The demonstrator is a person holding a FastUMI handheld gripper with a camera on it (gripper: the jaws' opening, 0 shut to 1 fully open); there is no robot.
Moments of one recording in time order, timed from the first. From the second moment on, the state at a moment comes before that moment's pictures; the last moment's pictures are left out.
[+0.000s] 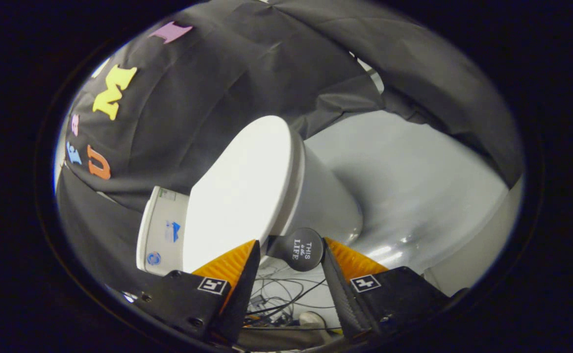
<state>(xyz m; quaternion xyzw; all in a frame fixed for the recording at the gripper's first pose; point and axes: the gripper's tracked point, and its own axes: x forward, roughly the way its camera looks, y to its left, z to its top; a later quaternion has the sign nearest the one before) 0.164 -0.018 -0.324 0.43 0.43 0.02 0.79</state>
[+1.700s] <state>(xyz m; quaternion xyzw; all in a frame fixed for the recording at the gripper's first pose) 0.173 0.005 -0.171 0.44 0.36 0.06 0.82</state>
